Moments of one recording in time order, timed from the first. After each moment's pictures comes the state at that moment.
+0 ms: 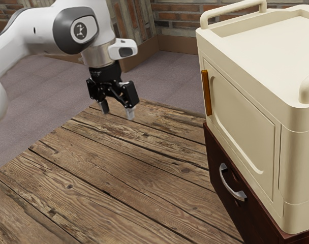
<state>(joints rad) -0.01 0.27 0.18 -1.18 -0.07 1.41 0.08</state>
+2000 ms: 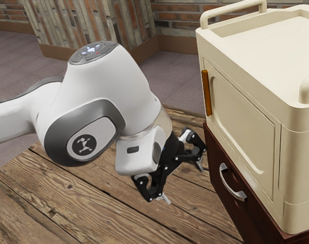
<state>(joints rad) -0.33 -0.25 -0.03 -2.00 -0.05 2.03 1.56</state>
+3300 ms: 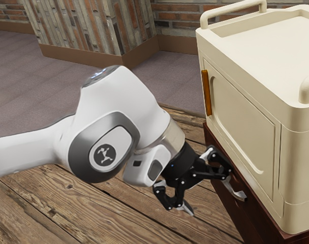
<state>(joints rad) -0.34 -0.20 -0.02 -2.07 -0.34 2.21 2.13</state>
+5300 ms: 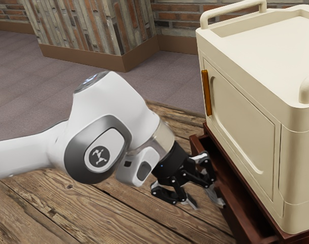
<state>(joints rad) -0.33 -0.22 0.02 -2.13 -0.35 2.25 2.23</state>
